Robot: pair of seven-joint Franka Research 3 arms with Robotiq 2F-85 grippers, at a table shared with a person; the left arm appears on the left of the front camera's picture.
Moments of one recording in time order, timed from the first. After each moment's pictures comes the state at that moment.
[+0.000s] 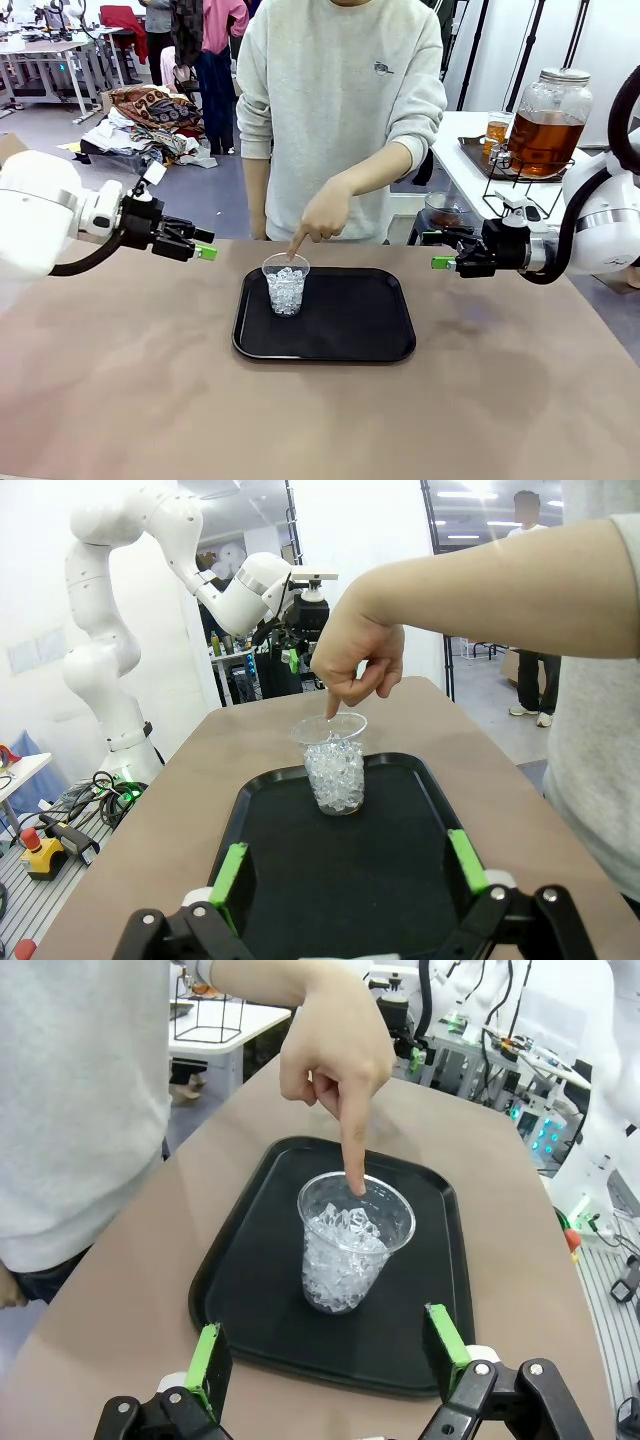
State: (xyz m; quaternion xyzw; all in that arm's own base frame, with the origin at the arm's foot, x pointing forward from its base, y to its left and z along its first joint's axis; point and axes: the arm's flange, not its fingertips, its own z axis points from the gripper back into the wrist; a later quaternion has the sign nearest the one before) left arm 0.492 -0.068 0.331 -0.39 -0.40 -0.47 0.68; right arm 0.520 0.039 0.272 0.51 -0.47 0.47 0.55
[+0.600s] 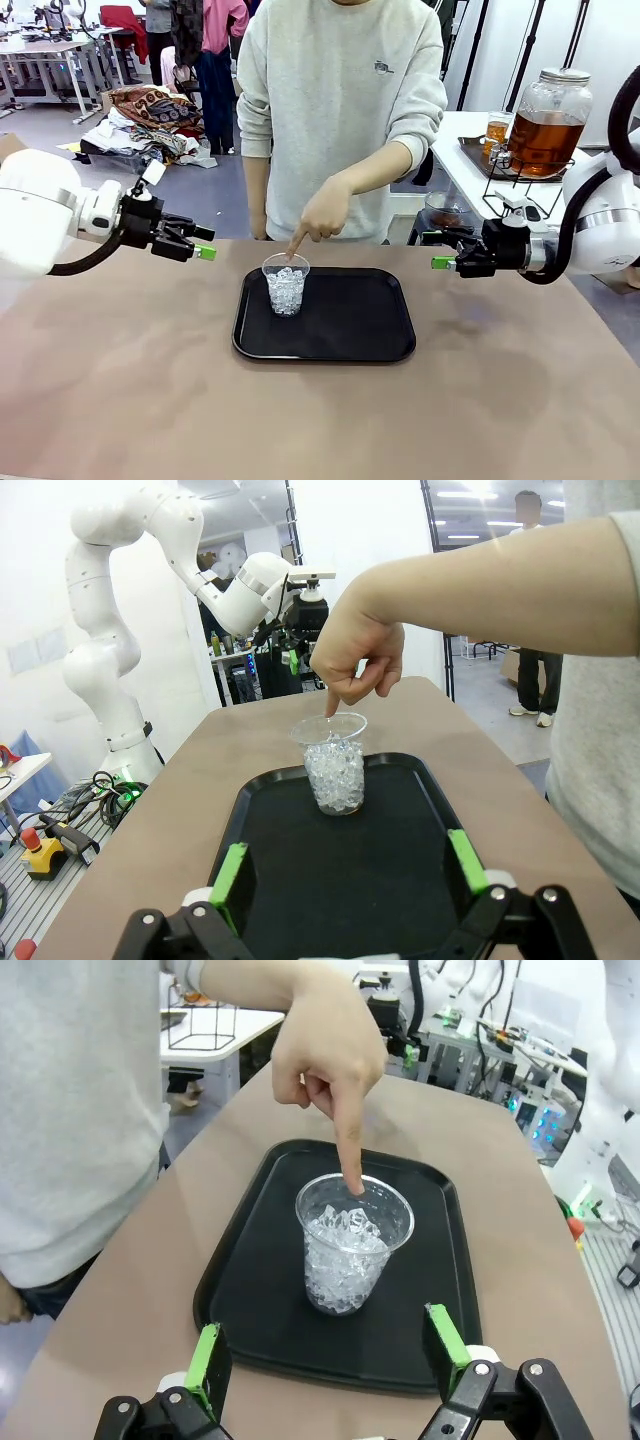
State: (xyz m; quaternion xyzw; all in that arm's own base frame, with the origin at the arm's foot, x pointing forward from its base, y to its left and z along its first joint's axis) left arm 0.494 -0.069 0.328 -0.38 -0.41 -0.49 0.66; right arm 0.520 0.039 0.272 0.51 -0.47 0.47 0.55
